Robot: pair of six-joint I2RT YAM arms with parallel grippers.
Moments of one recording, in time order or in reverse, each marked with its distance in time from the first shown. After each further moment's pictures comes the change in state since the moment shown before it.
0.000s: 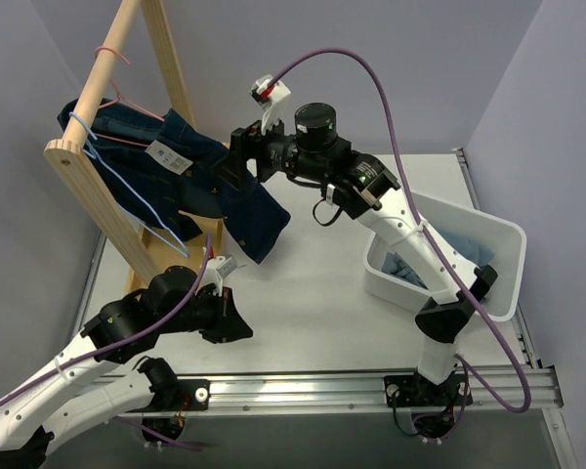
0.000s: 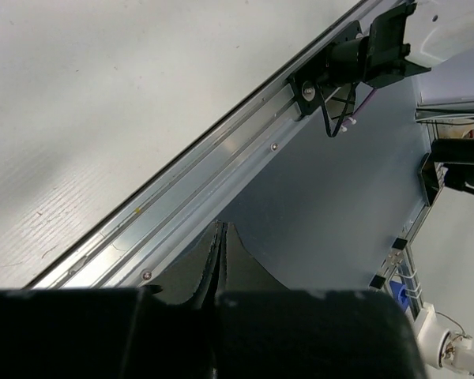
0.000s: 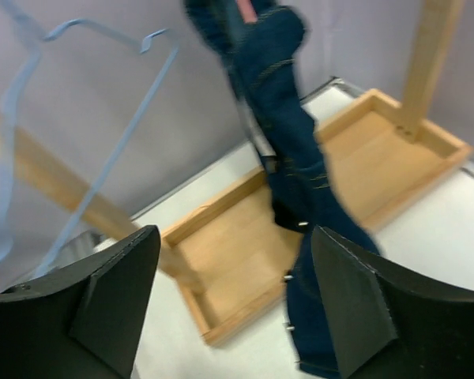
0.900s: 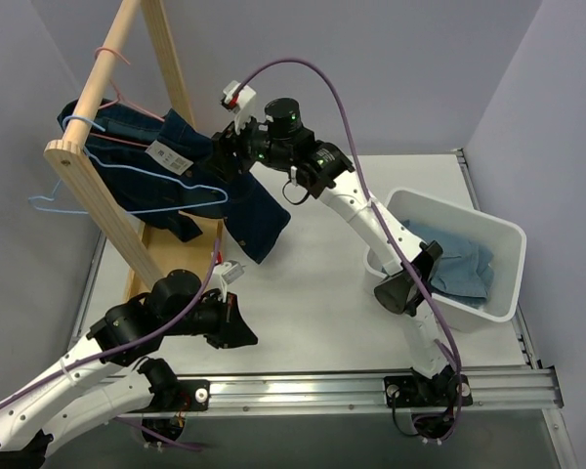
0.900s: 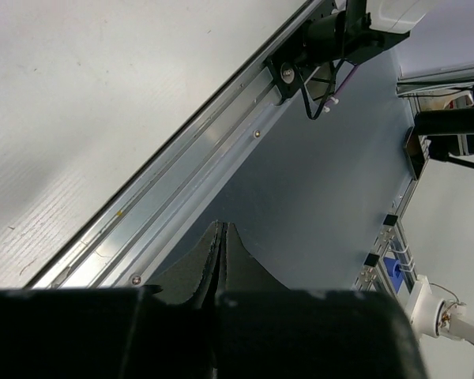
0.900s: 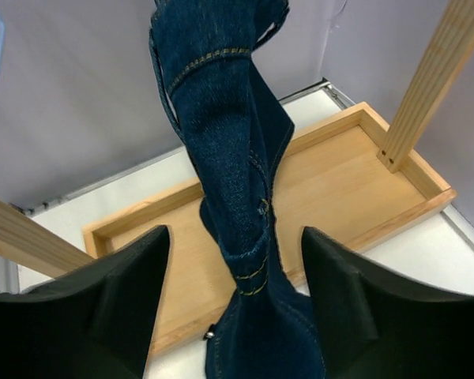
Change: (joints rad) left arm -0.001 -0.019 -0.071 0.082 0.097 0.019; right arm -0.074 0.337 0.261 0.022 -0.127 -0.227
